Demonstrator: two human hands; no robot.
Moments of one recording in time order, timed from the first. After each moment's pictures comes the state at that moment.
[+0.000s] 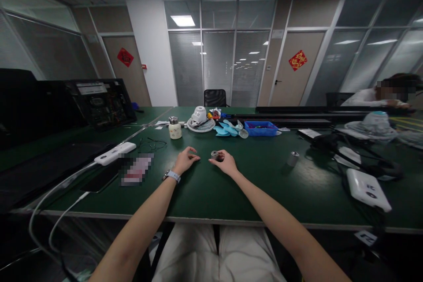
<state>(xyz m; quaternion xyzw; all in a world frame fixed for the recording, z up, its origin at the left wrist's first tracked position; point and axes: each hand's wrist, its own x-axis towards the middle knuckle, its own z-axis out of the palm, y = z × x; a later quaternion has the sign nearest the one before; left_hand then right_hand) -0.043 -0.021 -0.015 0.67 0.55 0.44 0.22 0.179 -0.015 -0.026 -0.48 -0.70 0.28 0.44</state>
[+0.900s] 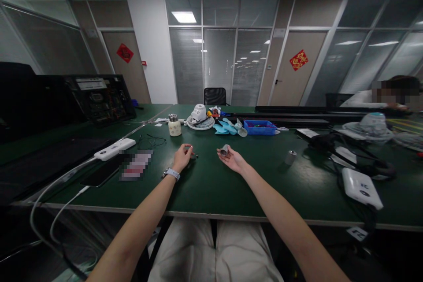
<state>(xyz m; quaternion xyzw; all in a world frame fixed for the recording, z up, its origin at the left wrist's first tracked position) -0.040 -0.021 -0.020 0.59 0.59 0.50 0.21 0.211 -0.021 0.003 -0.31 -0.27 0.78 0.47</state>
